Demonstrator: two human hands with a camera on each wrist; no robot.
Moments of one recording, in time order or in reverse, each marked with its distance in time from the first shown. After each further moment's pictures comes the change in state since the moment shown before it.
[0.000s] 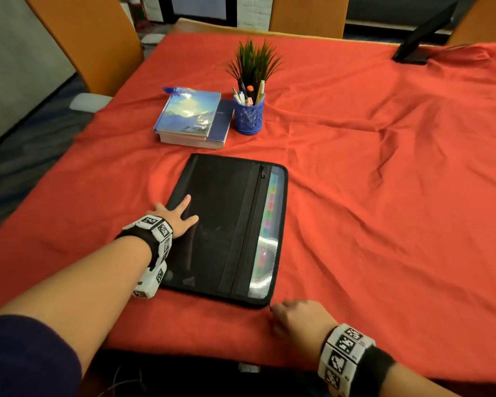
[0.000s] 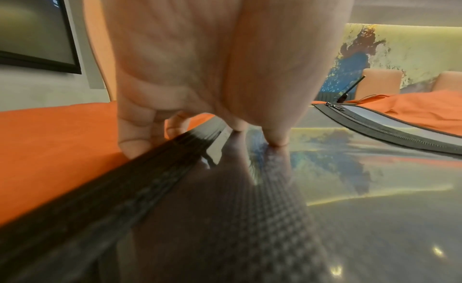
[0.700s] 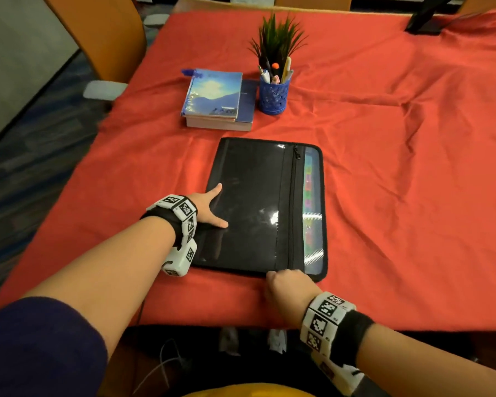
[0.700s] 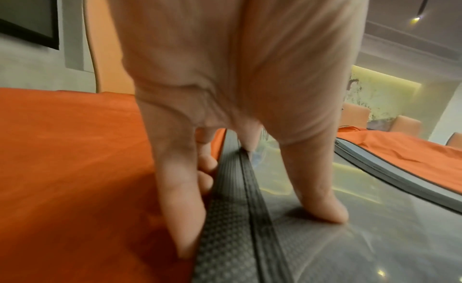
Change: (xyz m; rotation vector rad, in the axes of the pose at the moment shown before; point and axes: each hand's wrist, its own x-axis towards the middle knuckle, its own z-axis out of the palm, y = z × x) left_hand -0.010 -0.049 -0.021 -0.097 -0.193 0.367; right_hand 0.050 -0.122 -0.033 0.122 -0.065 0.126
